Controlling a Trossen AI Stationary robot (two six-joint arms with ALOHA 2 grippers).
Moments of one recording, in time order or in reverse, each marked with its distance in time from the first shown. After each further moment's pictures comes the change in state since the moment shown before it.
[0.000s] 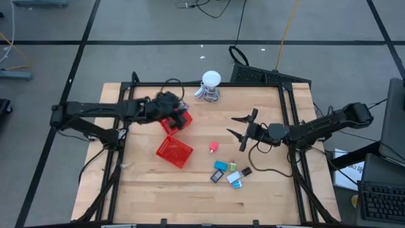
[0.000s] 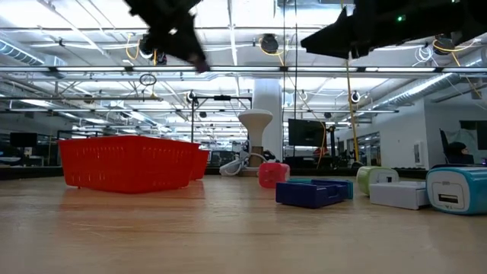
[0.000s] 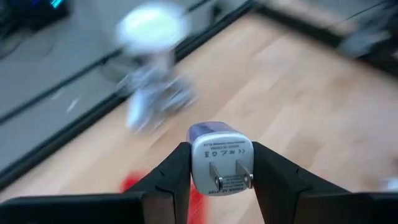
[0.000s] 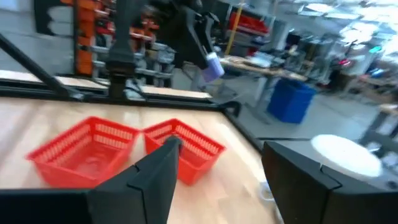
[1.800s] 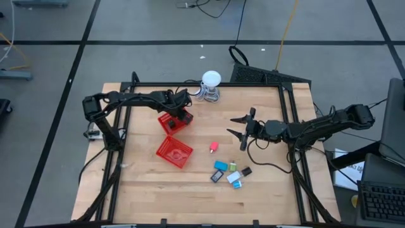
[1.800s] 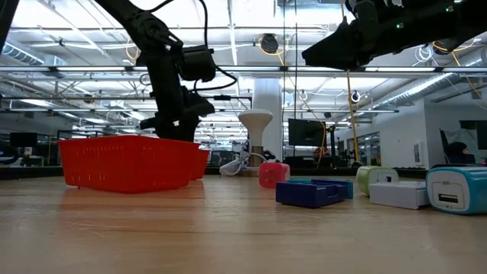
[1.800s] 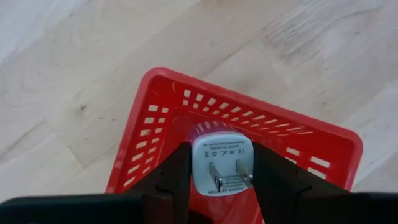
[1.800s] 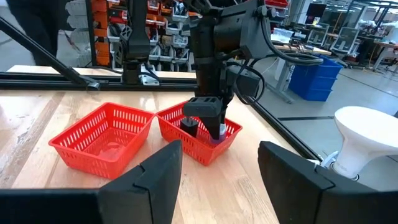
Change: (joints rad) left arm 0.320 0.443 -0.006 -0.060 0.347 -0.063; right arm -0.070 -0.013 0.000 -0.102 -0.122 0.114
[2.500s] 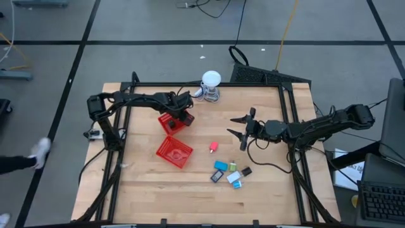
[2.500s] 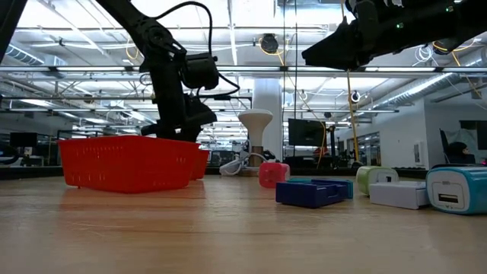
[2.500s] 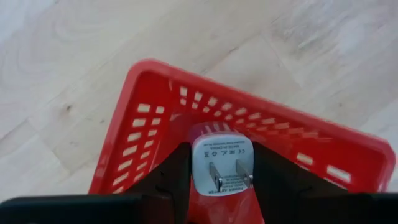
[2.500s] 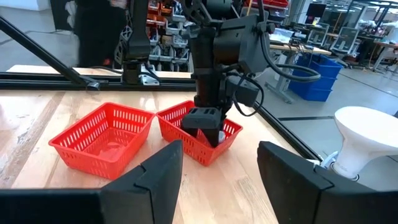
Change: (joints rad) left arm -0.011 0.055 0.000 0.027 -0.012 -0.018; right arm 0.000 0.000 0.000 0.000 0.000 0.000
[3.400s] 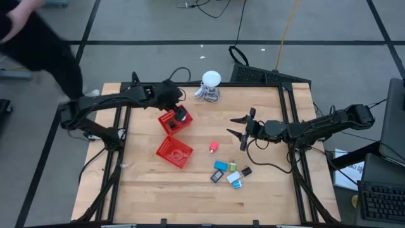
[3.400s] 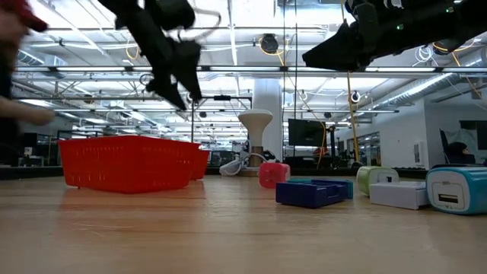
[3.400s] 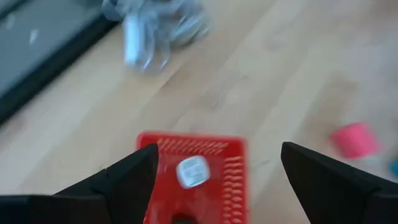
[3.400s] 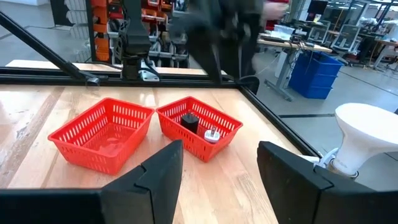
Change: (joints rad) left arm -0.015 -0.376 0.000 -0.002 0.079 0.267; right arm 0.000 0.000 0.000 -0.019 0.000 0.000
